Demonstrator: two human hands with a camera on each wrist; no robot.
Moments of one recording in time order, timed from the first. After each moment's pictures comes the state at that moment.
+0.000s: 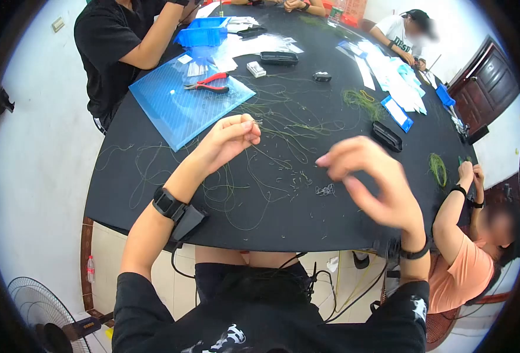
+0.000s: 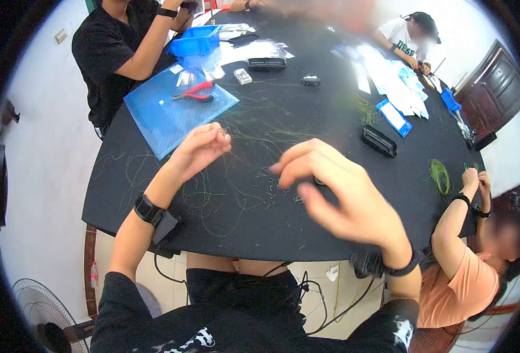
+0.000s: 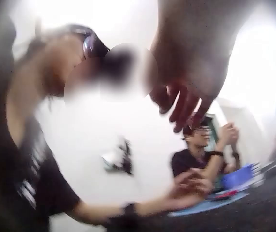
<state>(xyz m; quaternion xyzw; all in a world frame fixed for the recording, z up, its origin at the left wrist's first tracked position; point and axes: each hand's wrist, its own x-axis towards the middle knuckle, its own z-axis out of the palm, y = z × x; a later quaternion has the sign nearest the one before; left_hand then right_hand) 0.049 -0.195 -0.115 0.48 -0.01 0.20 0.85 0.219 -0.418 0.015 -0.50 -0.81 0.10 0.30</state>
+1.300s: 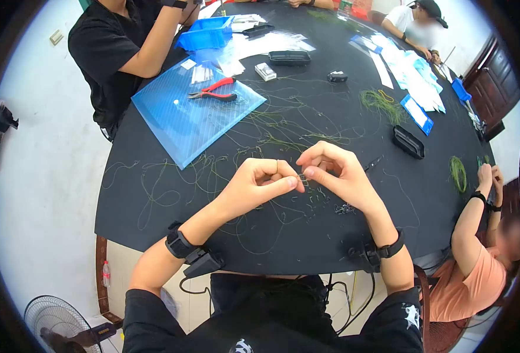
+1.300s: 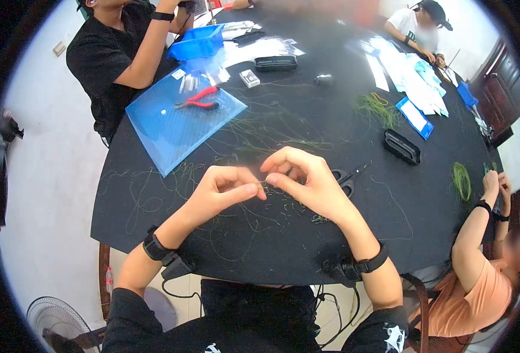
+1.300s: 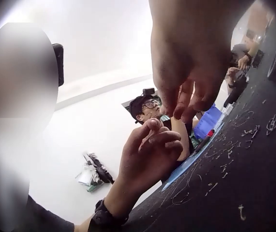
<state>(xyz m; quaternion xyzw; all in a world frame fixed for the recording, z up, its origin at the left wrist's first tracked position) 0.052 -0.236 -0.110 0.71 0.09 0.18 0.67 0.230 -0.344 -0.092 -0.54 -0.60 0.32 0.50</state>
